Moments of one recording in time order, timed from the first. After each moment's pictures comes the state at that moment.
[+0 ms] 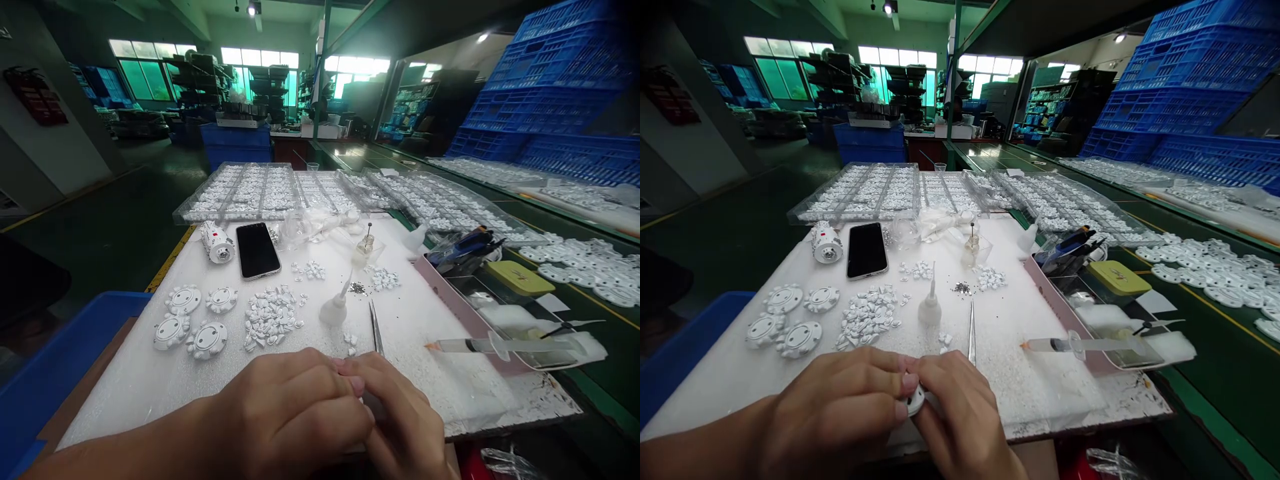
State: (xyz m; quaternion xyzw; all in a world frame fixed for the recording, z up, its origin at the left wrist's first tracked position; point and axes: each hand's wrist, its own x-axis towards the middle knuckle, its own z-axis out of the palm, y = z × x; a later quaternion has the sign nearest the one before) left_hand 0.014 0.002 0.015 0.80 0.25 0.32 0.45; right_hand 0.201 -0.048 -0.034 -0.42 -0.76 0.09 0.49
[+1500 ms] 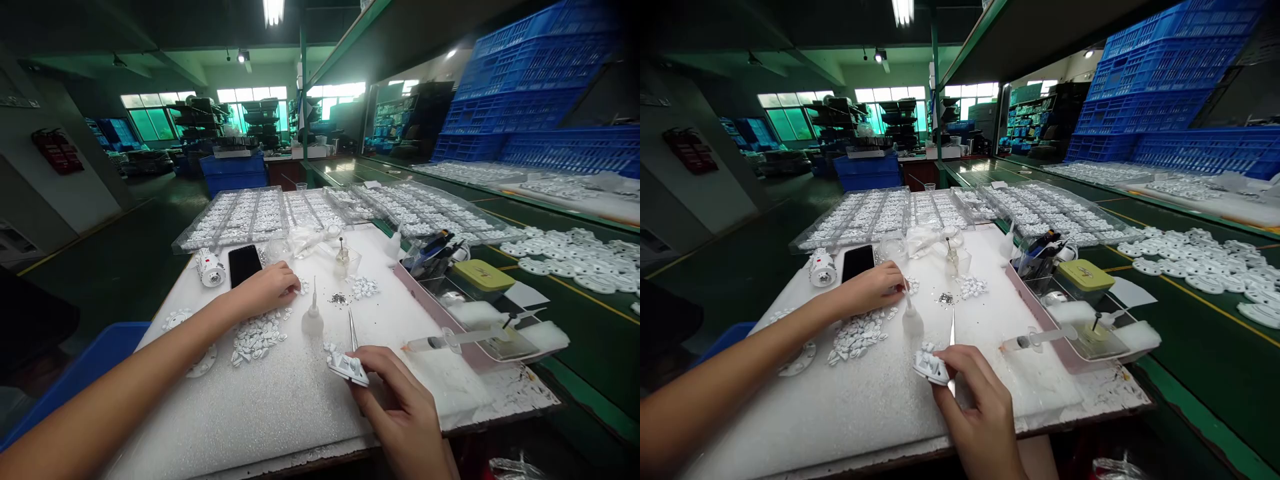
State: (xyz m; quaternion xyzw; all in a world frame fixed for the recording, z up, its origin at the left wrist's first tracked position) left_hand 0.054 0.149 0.015 0.96 0.25 0.07 0.10; right_hand 0.228 -0.056 -0.044 -0.51 -0.63 0.09 0.58
